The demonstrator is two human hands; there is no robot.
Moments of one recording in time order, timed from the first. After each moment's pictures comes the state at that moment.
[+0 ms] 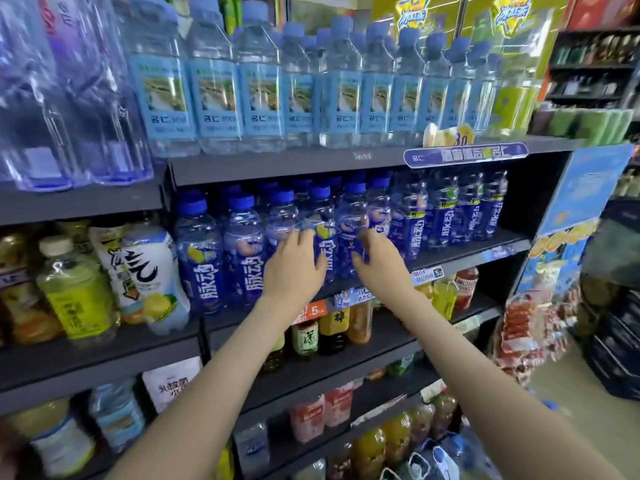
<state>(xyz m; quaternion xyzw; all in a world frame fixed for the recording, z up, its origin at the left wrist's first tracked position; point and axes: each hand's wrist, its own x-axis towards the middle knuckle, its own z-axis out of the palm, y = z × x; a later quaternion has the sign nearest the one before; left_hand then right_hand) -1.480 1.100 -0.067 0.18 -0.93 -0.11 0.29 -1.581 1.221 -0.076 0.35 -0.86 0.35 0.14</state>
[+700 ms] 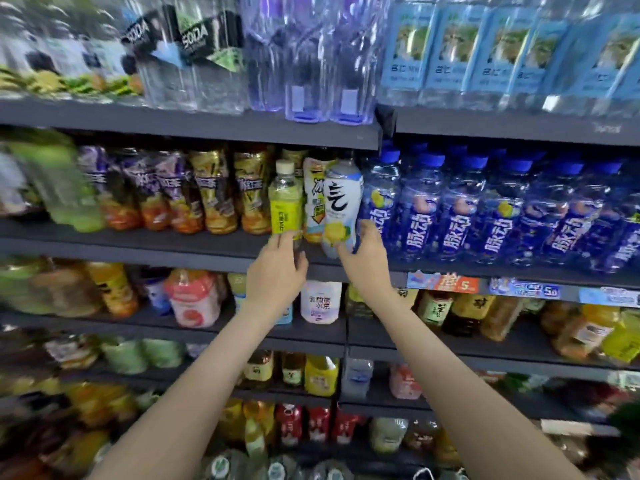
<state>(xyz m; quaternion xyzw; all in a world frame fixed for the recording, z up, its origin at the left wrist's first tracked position) -1.254 0.994 -0.124 0.44 -0.84 -0.10 0.30 -1.399 1.040 -0.130 0.44 -0.74 0.51 -0.05</state>
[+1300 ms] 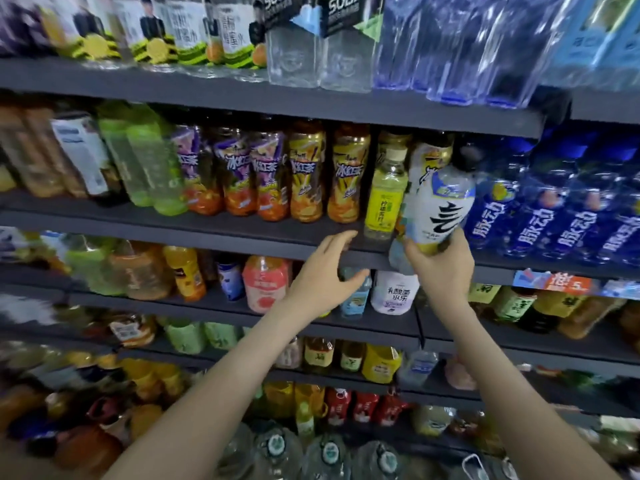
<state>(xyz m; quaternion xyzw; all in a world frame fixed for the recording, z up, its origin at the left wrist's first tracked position) -1.147 0.920 -0.148 0.27 -0.86 -0.31 0.29 -1.313 1.010 -0.139 0.34 -0.76 0.55 0.04</state>
